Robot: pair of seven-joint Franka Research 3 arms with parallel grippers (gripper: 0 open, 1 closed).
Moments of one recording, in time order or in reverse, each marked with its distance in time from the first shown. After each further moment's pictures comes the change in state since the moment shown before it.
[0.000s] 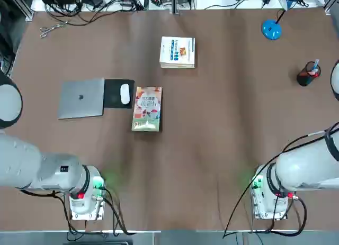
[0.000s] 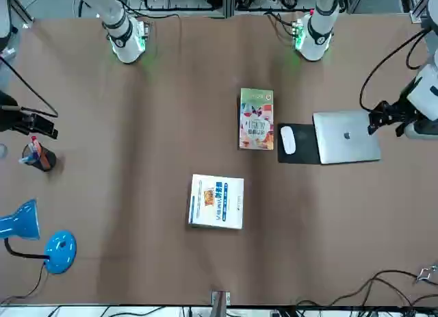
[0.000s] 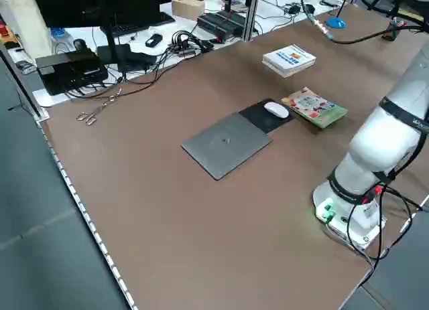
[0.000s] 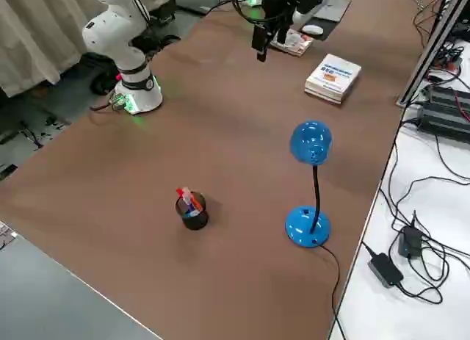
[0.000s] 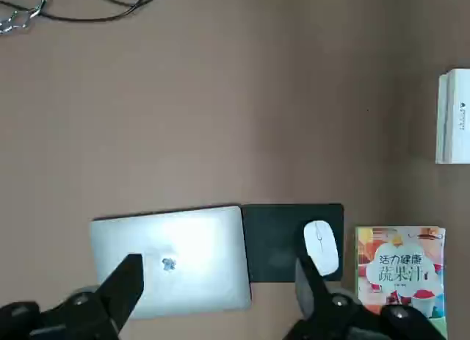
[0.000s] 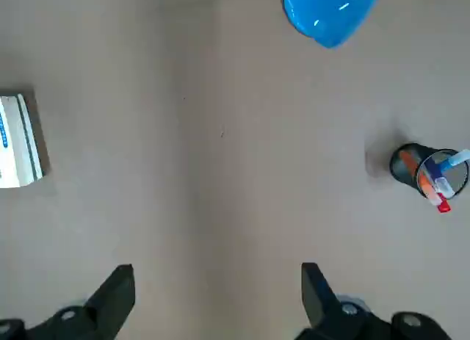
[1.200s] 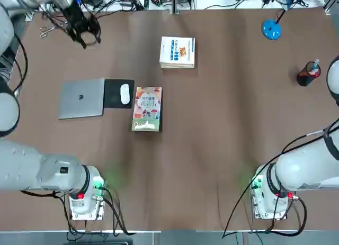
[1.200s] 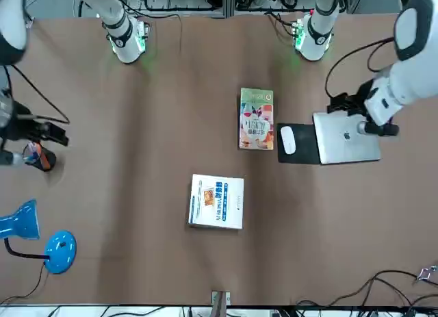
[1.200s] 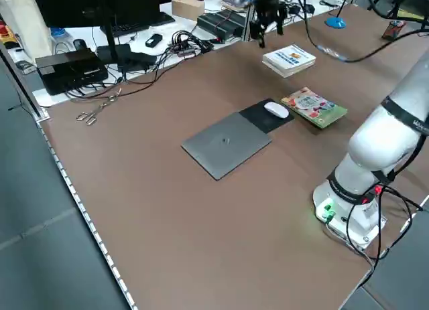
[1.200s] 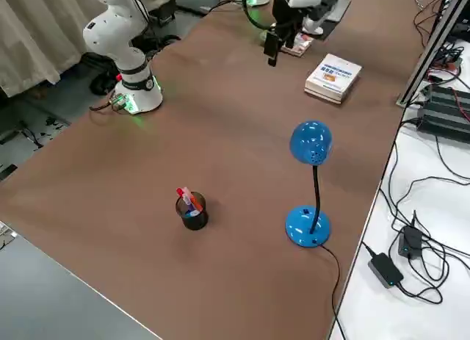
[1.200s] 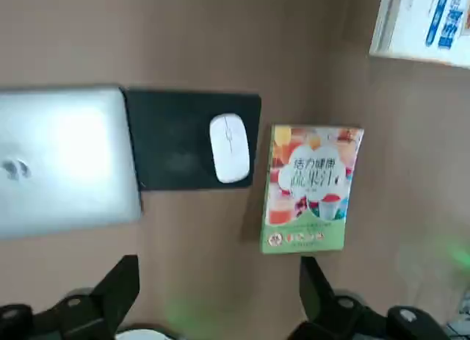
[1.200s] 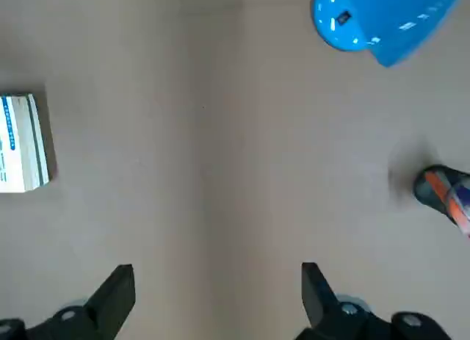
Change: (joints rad) left arm -0.041 -0.103 0.010 -0.395 -0.317 -0.022 -0.021; right arm 0.053 0.035 0.004 -0.064 0.004 0.121 0.004
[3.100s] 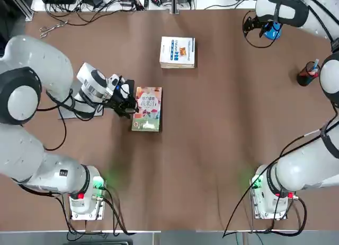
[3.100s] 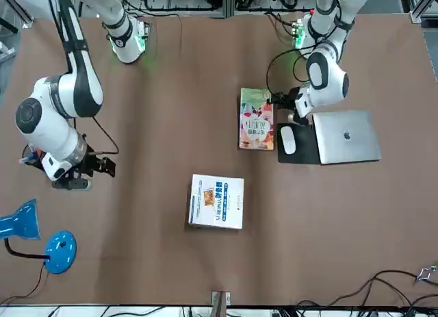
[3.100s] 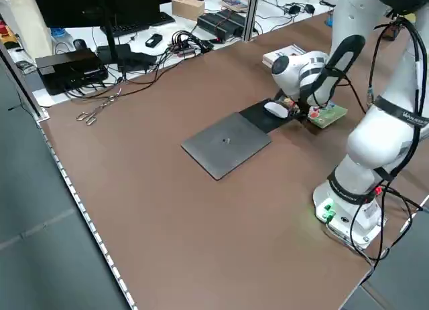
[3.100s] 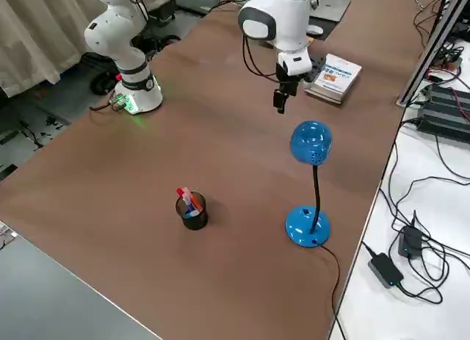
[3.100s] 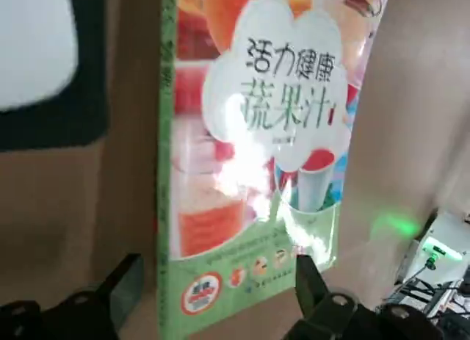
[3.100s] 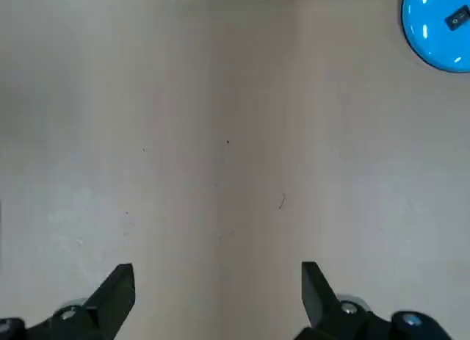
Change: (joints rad) left arm -0.076 0.256 -0.278 -0.568 -0.911 0.625 0.668; right arm 0.067 0.036 0.004 -0.457 0.000 0.631 0.002
